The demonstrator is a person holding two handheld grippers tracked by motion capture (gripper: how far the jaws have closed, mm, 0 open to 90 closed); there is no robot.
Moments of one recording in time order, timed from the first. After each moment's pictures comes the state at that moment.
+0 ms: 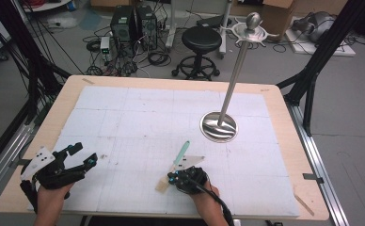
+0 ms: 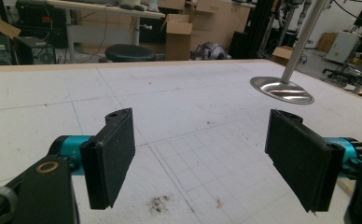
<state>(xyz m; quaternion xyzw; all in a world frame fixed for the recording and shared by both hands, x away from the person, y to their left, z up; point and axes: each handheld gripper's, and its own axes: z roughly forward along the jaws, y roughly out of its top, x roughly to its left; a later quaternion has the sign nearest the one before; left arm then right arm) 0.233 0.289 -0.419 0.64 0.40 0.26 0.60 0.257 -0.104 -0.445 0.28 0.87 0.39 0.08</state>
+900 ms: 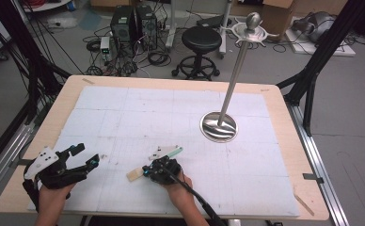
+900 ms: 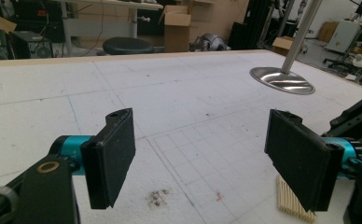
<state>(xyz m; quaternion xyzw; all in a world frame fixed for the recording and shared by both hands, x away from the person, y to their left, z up) 0.235 0.286 -0.421 0.66 0.40 0.25 0.59 0.285 -0.038 -0.450 0.28 0.86 0.43 0.04</state>
